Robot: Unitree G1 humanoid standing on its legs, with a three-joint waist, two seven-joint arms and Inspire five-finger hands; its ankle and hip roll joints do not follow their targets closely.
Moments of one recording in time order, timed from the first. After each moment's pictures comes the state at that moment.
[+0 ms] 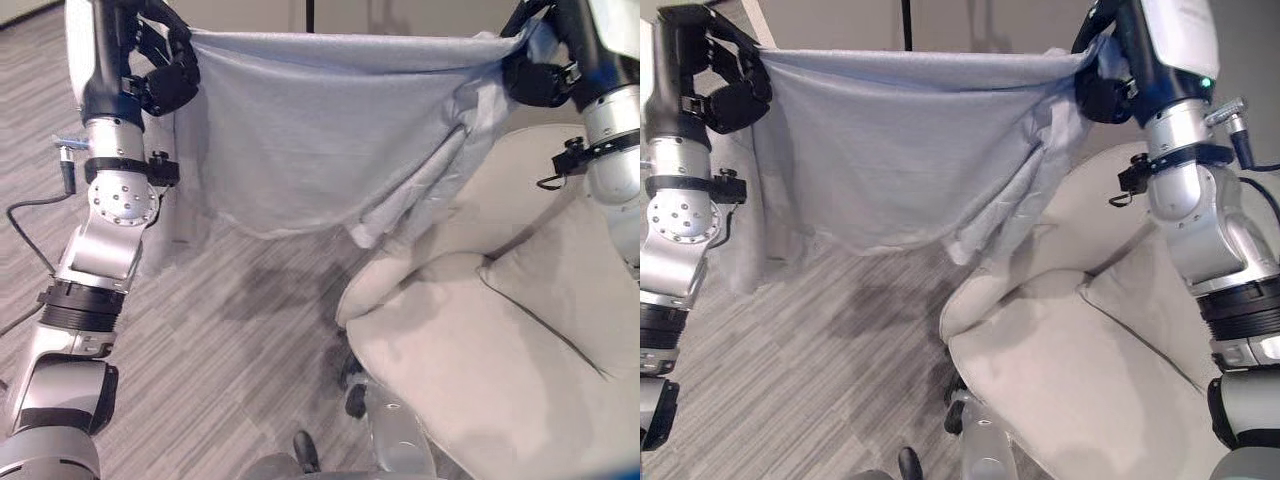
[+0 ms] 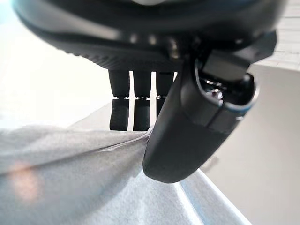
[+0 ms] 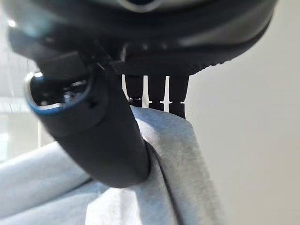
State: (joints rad) left arm -0.72 0.70 -0.12 0.15 -0.02 -0.03 0.39; right arm -0.83 -1.08 0.27 0.17 -0.22 0.02 -0.25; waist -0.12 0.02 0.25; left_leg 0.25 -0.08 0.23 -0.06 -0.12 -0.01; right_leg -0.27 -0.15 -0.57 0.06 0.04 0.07
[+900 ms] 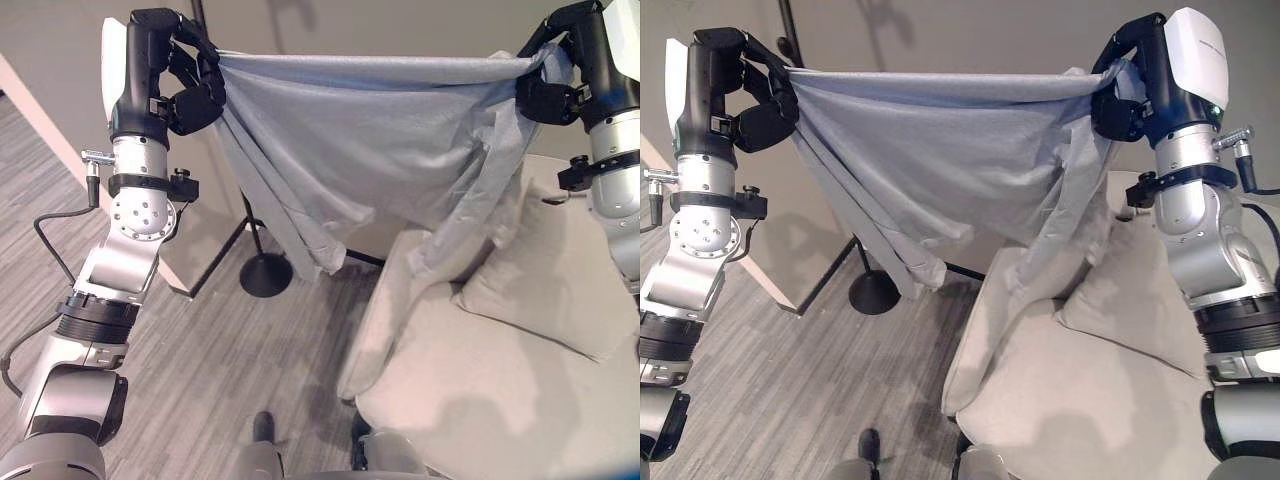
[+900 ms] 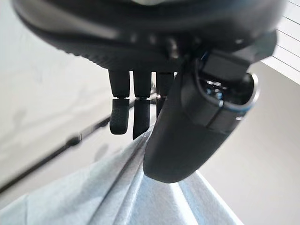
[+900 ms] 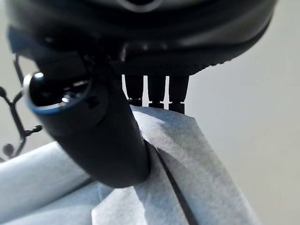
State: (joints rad) left arm -0.67 0.75 -0.14 0.09 -0.03 -0.04 0.39; right arm -0.76 -1.02 0.26 0.18 -0.21 0.03 -0.25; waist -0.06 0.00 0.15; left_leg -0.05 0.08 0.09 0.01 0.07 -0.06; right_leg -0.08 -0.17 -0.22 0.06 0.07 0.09
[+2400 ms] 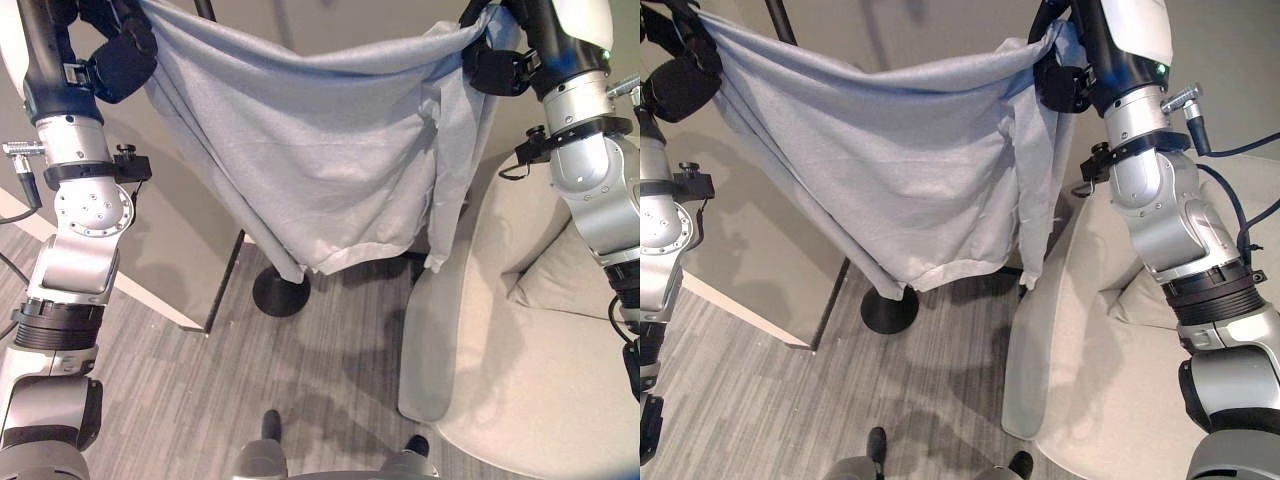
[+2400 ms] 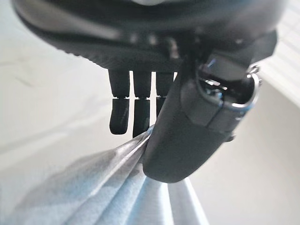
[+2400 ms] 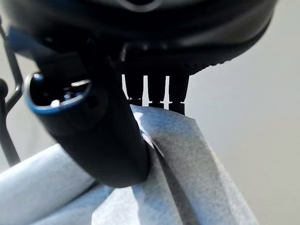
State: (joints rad) left arm -0.64 0.79 -0.01 -0.06 -0.03 -0.06 0.52; right arm -0.90 -0.93 0.36 0.13 -0.23 0.04 -0.26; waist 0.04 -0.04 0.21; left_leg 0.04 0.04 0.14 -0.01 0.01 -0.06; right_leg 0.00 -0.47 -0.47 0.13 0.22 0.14
